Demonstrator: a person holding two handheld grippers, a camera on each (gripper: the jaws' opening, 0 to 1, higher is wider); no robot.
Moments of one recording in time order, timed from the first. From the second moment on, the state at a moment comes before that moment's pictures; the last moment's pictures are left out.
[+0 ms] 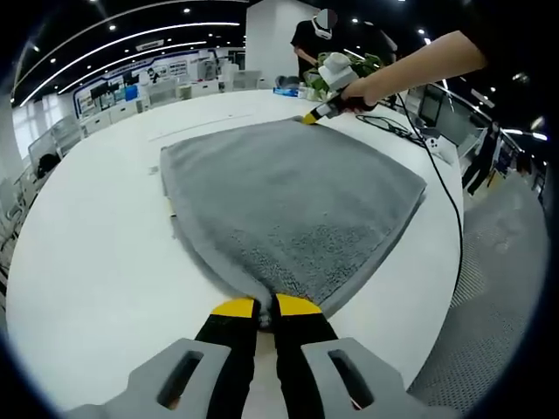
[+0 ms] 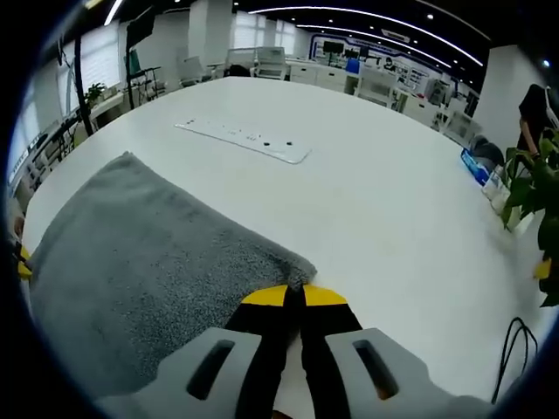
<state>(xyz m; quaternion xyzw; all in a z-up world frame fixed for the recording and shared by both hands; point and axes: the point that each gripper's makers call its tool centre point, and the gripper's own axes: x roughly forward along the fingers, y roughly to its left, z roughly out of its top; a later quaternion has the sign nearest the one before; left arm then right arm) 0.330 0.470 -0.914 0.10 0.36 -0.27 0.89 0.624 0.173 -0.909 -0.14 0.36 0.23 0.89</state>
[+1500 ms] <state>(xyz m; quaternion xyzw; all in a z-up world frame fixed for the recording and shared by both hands) 0.330 0.485 -0.885 0.11 0.31 -0.25 0.91 0.613 0.181 -0.877 -0.06 0.36 0.20 0.91</state>
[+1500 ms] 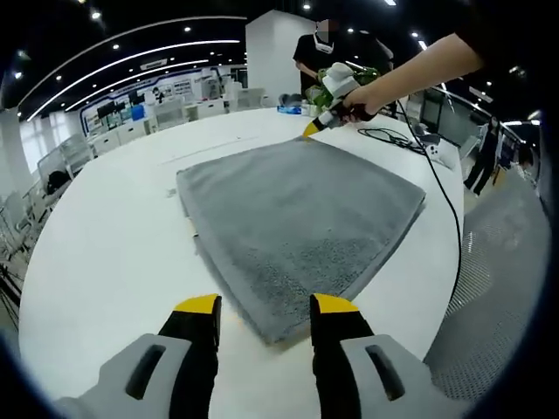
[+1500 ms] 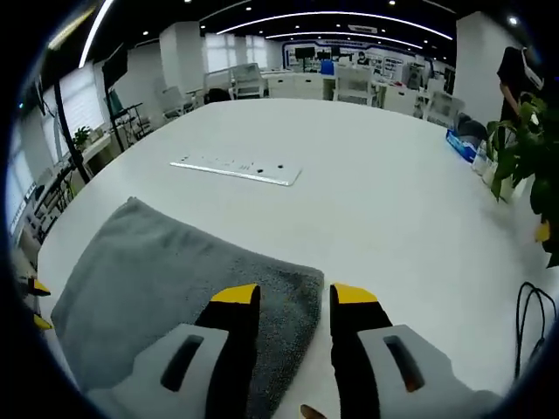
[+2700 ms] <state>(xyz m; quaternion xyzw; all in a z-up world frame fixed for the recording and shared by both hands) 0.328 0.436 -0.859 0.13 0.29 -0.31 0.89 0.581 0.169 -0.841 -0.04 0.35 0.22 0.91</state>
